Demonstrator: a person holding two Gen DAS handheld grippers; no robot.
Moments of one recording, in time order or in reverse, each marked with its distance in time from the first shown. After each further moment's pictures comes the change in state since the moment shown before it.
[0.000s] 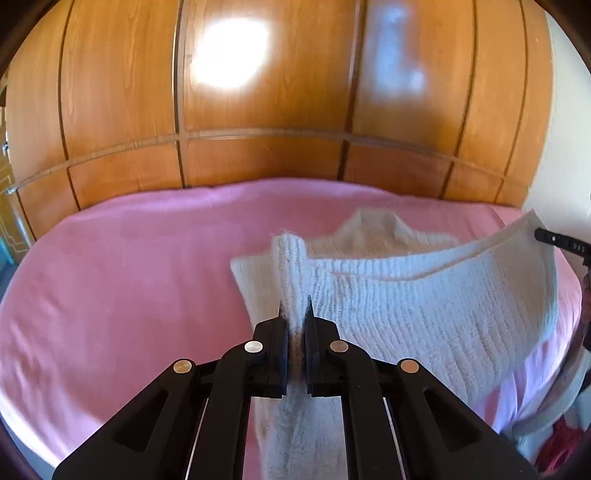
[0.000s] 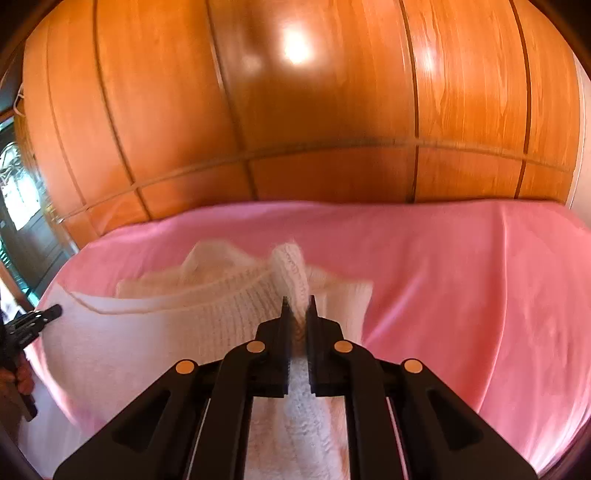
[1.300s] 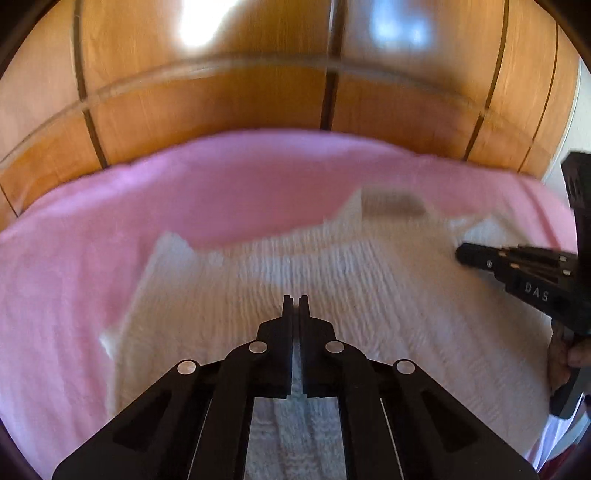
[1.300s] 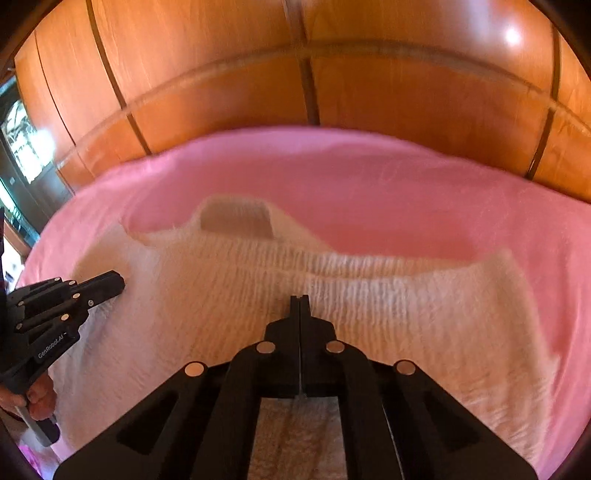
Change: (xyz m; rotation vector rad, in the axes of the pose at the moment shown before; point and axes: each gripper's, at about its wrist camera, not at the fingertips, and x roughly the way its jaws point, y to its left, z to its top) left arm 0.188 -0.052 0.050 0.034 0.170 -0.025; right arm 0.193 0.072 0.020 -0.100 0.240 0.110
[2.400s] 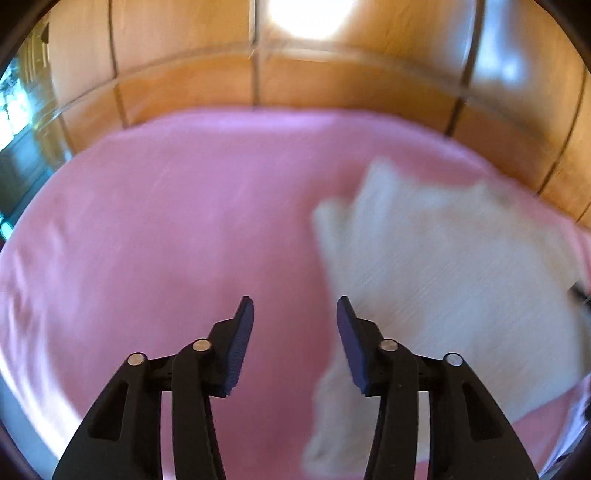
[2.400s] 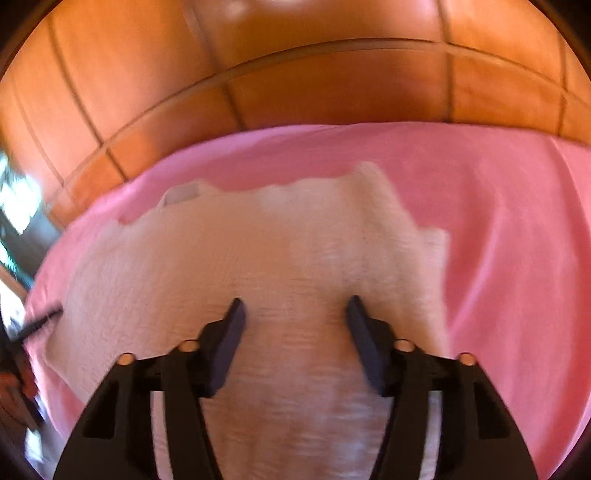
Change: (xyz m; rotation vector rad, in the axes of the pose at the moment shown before) left arm -0.067 0.110 -0.103 -0.254 0.102 0.270; right arm -0.077 -0.090 -0.088 0.203 -0.042 -0.029
